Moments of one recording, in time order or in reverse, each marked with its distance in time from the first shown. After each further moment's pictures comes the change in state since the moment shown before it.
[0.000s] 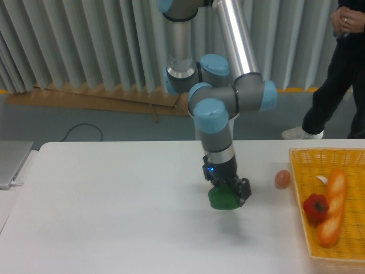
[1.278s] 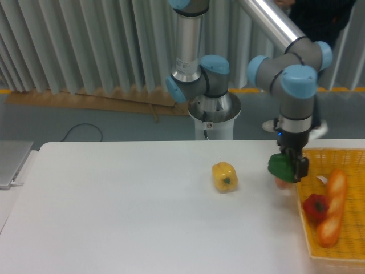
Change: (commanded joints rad) arm 0.380 0.061 0.011 -0.112 -0.155 0.892
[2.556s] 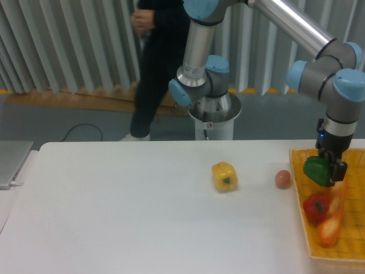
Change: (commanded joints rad) arm 0.071 -0.149 0.115 0.018 -0.005 0.155
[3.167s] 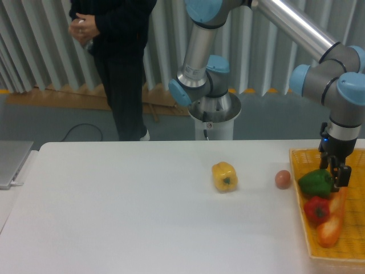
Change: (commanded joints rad) arm -0.011 0.008 0.006 0.017 -0.055 -0.017
